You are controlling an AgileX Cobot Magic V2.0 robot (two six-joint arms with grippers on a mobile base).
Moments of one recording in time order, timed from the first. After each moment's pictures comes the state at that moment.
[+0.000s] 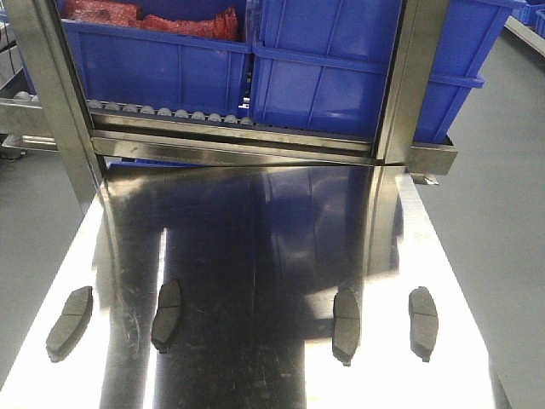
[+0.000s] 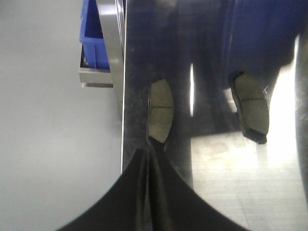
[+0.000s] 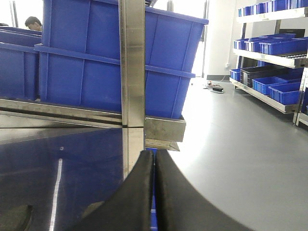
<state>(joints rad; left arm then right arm) -0.05 0.64 -0.57 0.01 0.75 -0.06 -0.05 -0.01 0.03 -0.10 0.04 0.06</state>
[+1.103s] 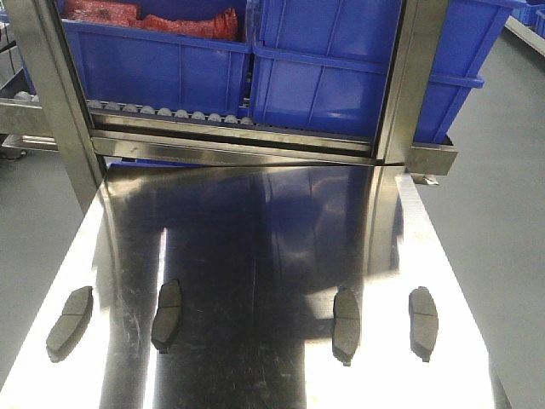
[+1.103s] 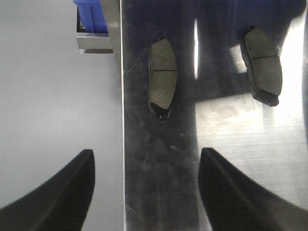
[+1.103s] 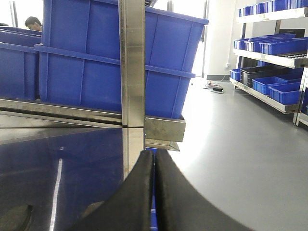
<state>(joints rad) -0.05 0.71 -0.57 0.00 0.82 -0.01 -0.05 -0.01 0.03 -0.10 0.04 0.06</state>
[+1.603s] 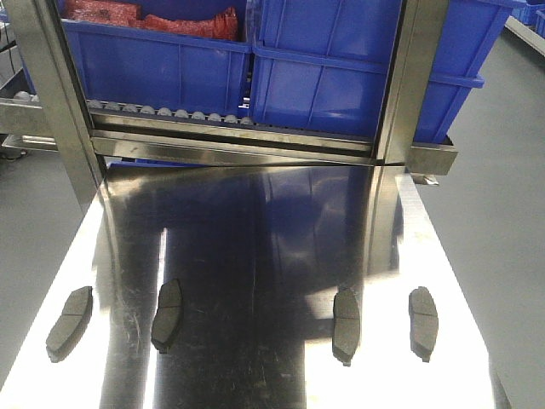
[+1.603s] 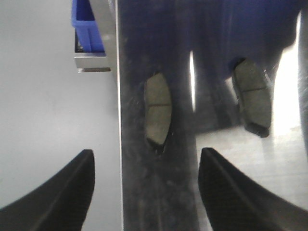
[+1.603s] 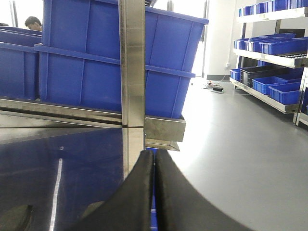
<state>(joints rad) -0.05 0.85 -0.71 -0.04 0.79 0.05 -0.05 -0.01 0.03 -0.10 0.04 0.06</state>
